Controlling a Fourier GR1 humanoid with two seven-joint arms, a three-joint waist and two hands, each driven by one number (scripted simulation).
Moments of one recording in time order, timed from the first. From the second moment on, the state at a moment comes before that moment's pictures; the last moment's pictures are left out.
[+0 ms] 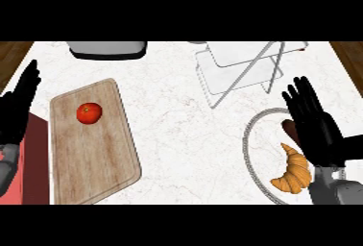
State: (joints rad) left arm -0.24 0.61 -0.11 -1.45 0.07 0.28 0.14; right arm -0.12 -0.25 0.06 -1.64 -0.39 -0.14 0.06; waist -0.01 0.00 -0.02
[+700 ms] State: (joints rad) left arm -0.04 0.39 -0.09 -1.36 0.32 0.21 0.20; right arm 0.42 -0.42 -0.29 -1.62 -0.16 -0.42 -0.04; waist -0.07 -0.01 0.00
